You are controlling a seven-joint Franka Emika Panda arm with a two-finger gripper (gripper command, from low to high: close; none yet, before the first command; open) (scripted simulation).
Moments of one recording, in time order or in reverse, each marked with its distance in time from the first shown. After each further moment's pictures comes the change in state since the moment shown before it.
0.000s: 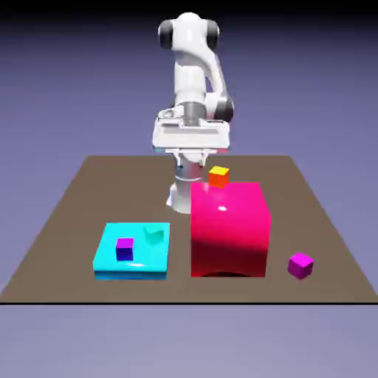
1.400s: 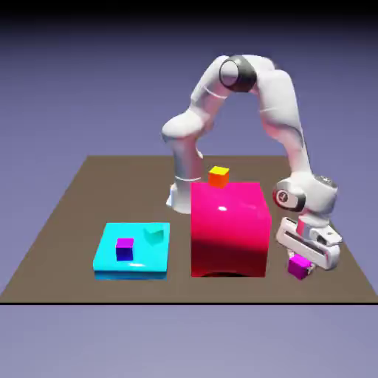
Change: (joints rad) arm 0.988 1.027 -0.305 0.597 -0.070 -0.403 -1.328
